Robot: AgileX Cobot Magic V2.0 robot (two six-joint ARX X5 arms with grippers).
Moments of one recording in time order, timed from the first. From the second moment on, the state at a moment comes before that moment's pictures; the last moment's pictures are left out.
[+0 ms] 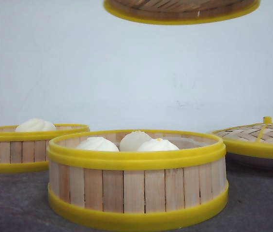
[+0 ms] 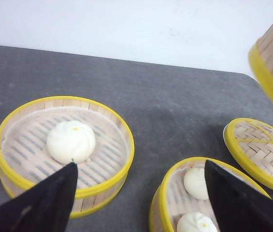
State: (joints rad) left arm -0.25 0.41 0.69 -0.53 0.16 -0.23; right arm 0.31 1.17 1.38 -0.76 -0.23 0.20
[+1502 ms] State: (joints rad) left arm -0.25 0.40 0.69 -0.57 0.16 -0.23; right arm 0.54 1.32 0.91 -0.36 -0.12 0.27
